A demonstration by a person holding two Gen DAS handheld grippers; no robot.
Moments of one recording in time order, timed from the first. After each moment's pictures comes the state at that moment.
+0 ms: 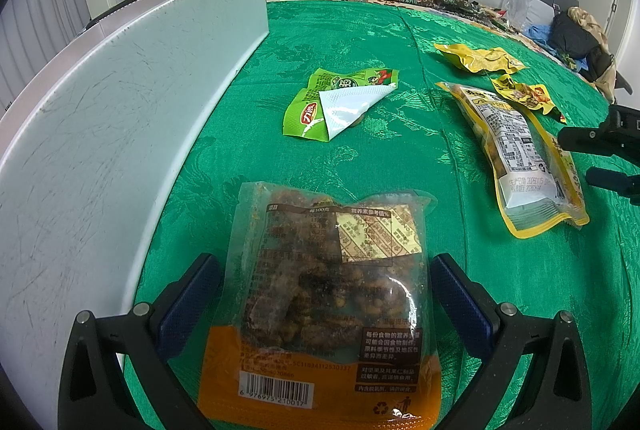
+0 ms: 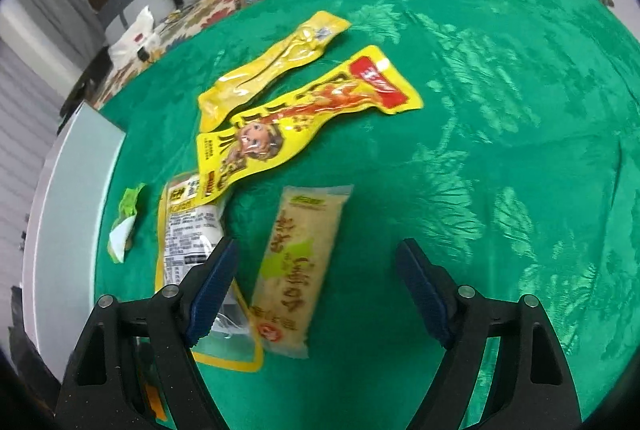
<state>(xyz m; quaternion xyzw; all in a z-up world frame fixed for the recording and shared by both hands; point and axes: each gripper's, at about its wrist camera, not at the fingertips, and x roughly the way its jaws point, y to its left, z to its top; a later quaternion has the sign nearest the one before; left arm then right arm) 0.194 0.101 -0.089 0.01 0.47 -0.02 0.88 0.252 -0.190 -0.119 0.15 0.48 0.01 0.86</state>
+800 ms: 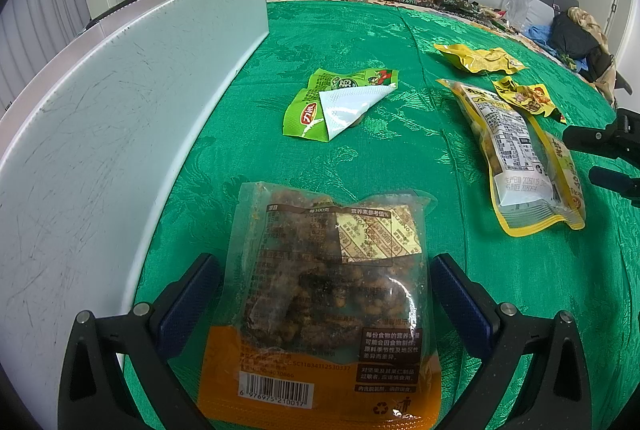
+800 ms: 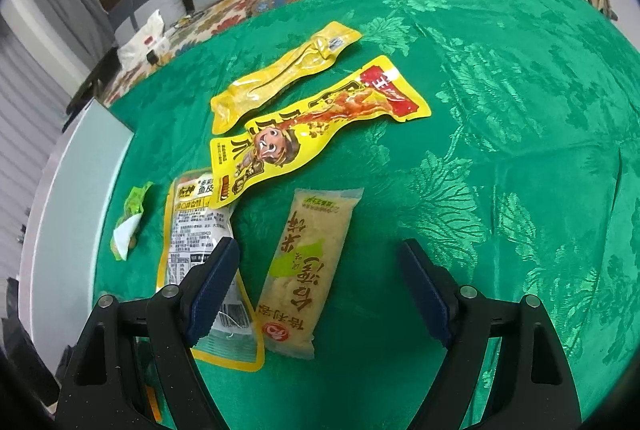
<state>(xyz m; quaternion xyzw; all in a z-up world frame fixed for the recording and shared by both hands) 0.194 0.101 -0.090 0.01 0.46 -0.02 0.89 0.249 -0.190 -0.118 0.15 0.46 0.02 0.87</state>
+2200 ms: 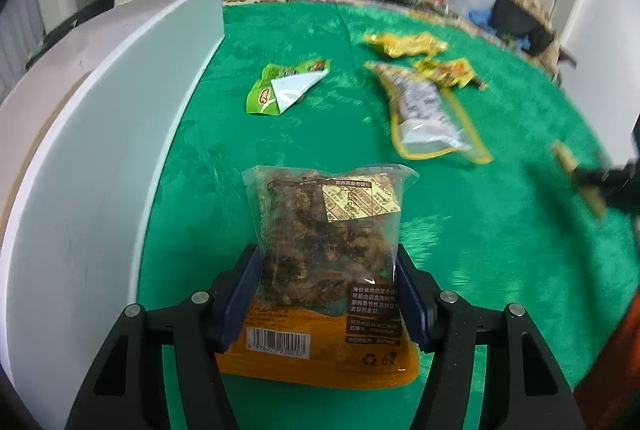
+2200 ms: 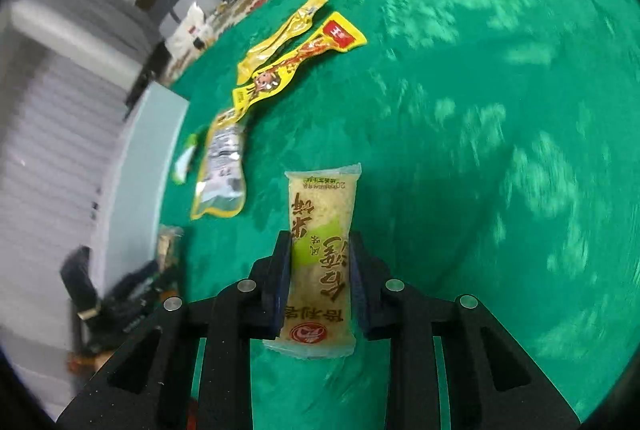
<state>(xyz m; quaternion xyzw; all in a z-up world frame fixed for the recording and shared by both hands) 0.140 0.105 -0.052 -0.01 0.47 -0.14 0.87 0.143 -0.275 -0.109 0.25 0.50 0.14 0.82</state>
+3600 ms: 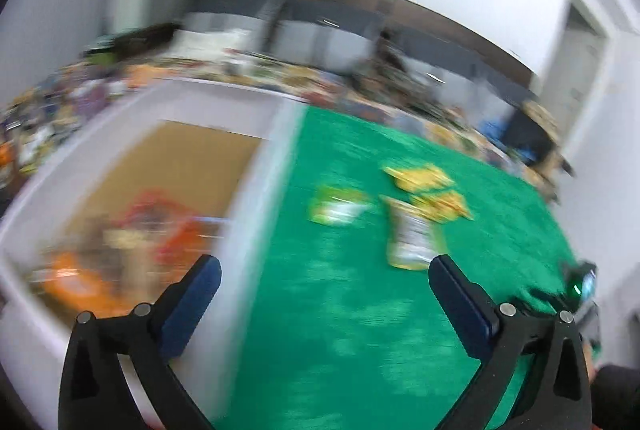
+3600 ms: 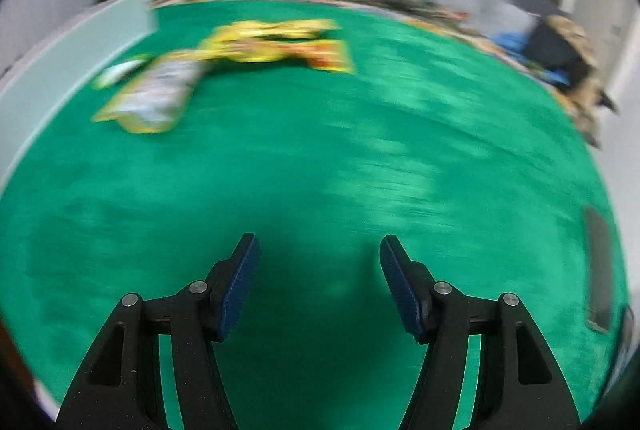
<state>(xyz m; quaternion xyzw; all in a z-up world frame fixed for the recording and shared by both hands) 0.094 0.160 0.059 -0.09 0.36 -0.11 0.92 0.109 -0.246 -0.130 -0.10 0.41 0.01 0.91</state>
